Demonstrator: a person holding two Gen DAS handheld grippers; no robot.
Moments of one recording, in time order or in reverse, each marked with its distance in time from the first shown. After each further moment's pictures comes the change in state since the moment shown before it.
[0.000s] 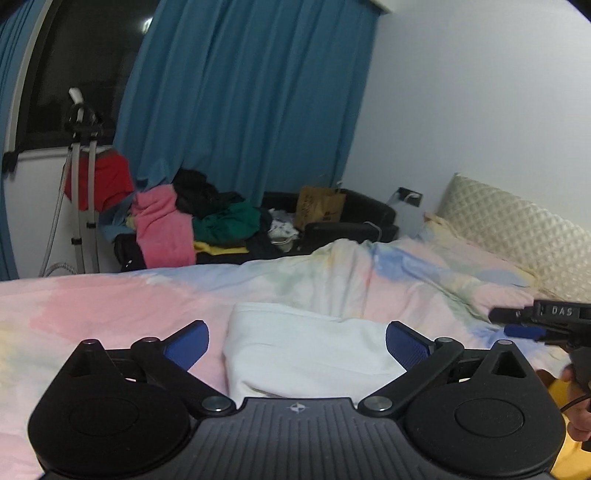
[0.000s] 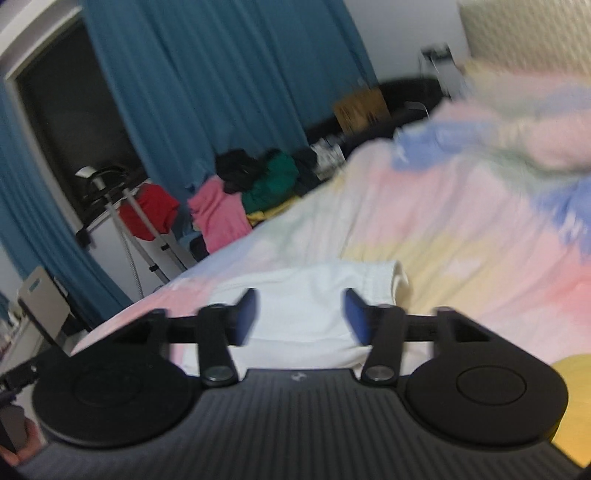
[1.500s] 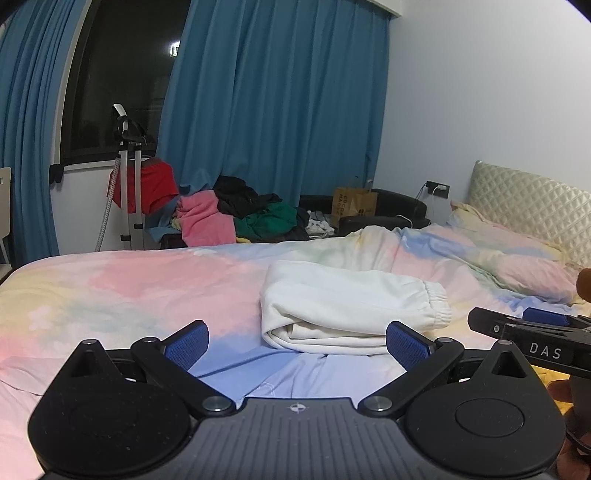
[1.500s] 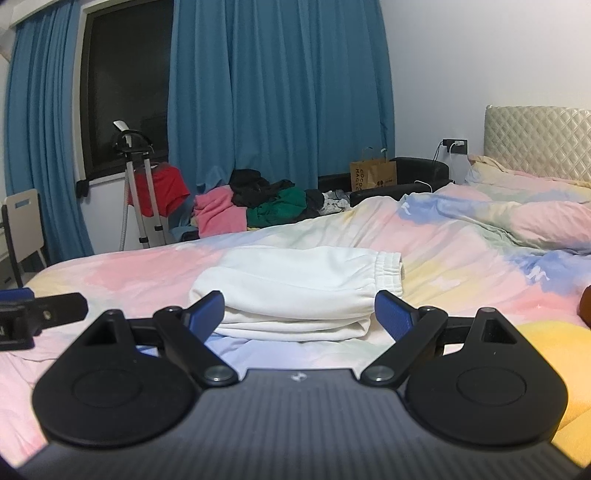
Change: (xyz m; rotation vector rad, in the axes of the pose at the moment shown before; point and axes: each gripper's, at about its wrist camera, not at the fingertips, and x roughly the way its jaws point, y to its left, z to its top) left arm -0.094 -0.036 -0.114 0.028 -0.043 0.151; right arm -0.058 0.077 -0.145 -0.298 -0.180 -0.100
